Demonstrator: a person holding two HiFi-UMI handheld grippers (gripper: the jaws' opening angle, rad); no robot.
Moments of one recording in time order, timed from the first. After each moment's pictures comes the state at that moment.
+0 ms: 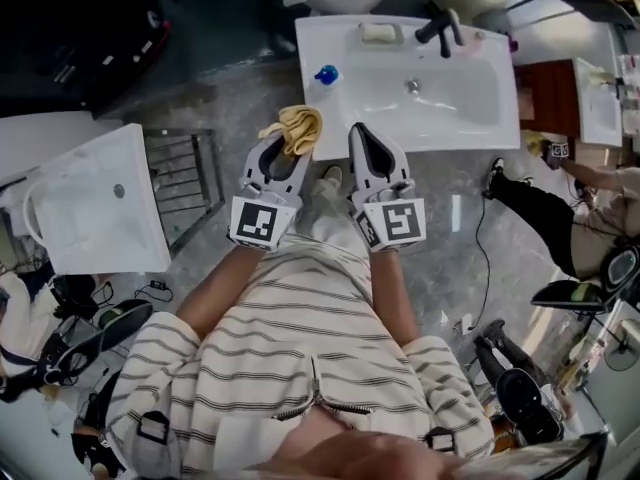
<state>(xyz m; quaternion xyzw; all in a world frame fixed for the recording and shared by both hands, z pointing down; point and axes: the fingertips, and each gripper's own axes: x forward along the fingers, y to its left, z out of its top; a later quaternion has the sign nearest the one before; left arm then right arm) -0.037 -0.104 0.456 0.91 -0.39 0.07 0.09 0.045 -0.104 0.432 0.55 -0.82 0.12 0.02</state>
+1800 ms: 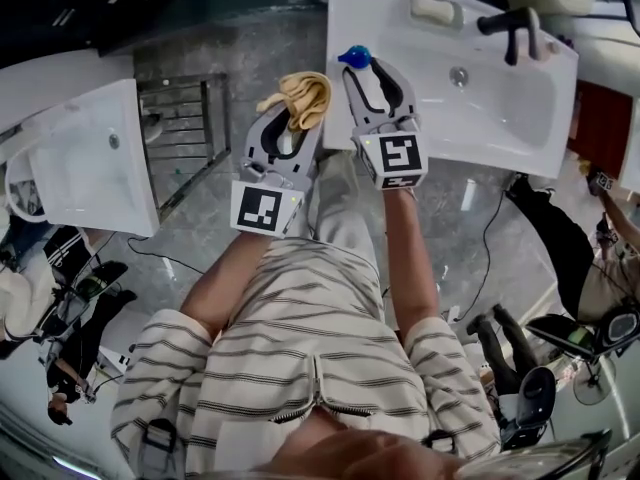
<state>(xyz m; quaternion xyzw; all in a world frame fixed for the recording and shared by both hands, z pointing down) -0.039 -0.149 0.521 0.86 -0.48 0.09 0.13 0.023 -0.209 0.577 0.45 -0.87 0.13 0.12</state>
